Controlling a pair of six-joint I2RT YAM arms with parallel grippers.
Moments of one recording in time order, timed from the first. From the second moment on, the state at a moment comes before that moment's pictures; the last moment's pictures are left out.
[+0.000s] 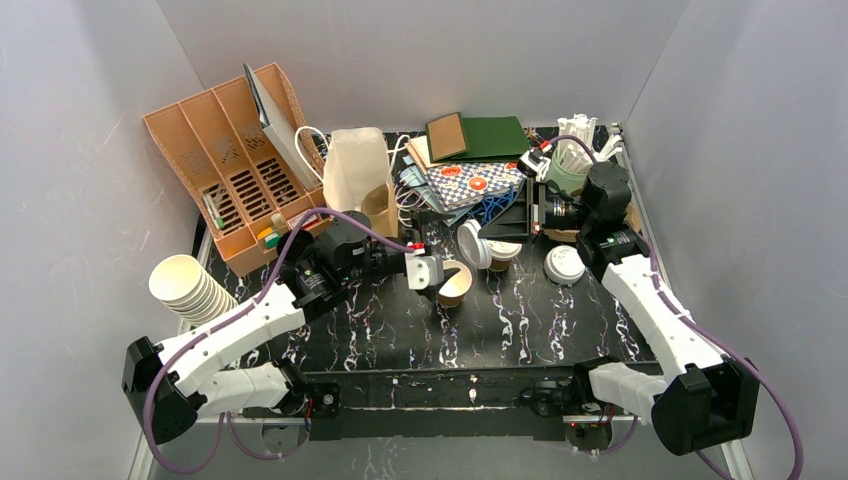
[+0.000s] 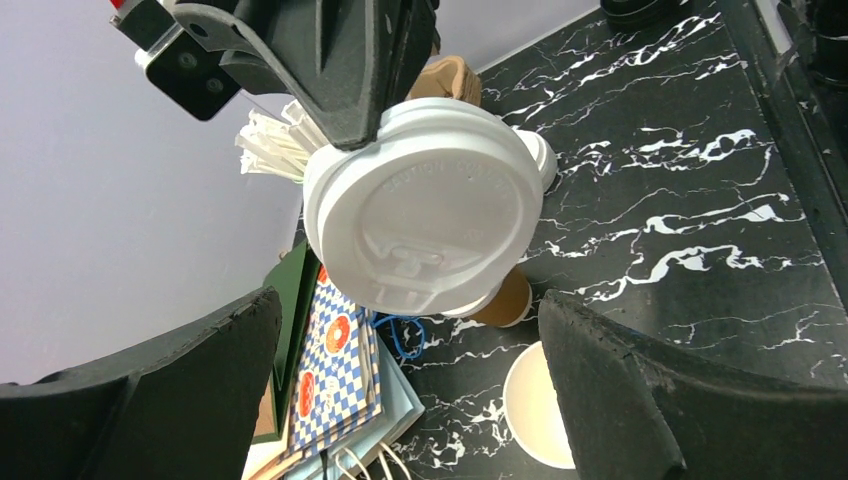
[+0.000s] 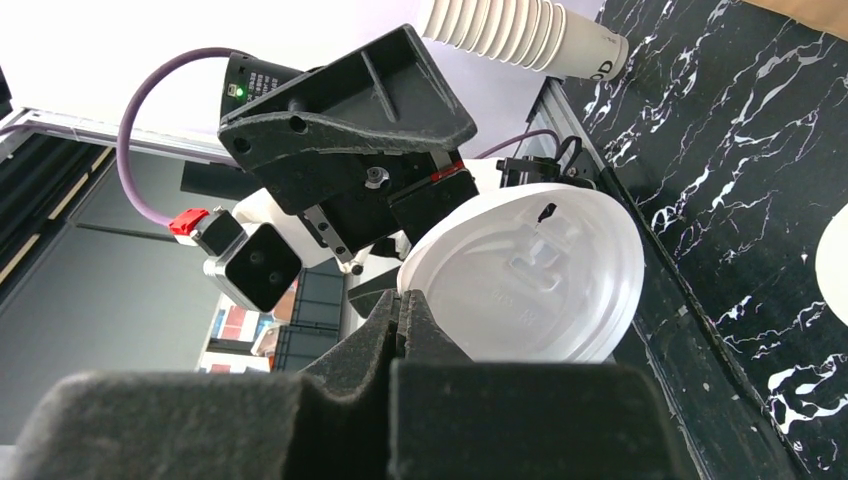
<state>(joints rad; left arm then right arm) -0.89 1.07 0.92 0.03 0.48 0.74 0.28 1.10 0.92 0.14 -1.24 1.24</state>
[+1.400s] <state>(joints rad) -0.93 1.18 0.90 0.17 0.38 0.85 0.29 1.09 0.79 0.43 -1.11 1.54</state>
